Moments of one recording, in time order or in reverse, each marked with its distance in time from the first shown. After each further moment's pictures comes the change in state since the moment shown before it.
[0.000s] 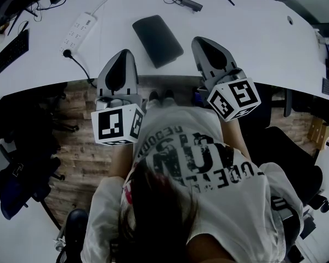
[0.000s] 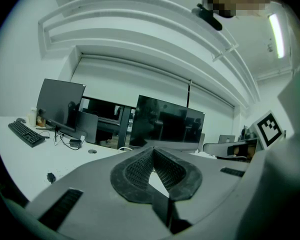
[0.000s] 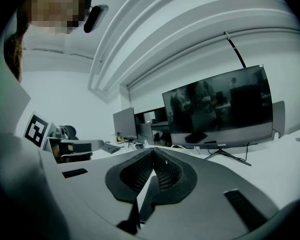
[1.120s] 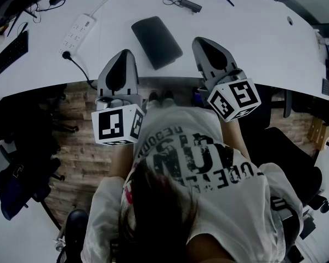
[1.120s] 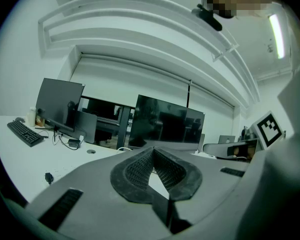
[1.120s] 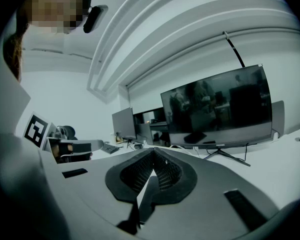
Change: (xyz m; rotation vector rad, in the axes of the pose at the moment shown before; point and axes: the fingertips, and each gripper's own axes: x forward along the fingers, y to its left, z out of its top) left arm 0.006 -0.004 0.000 -0.003 -0.004 -0.002; right arm 0.000 -0.008 0.001 0.003 -0.001 -0.007
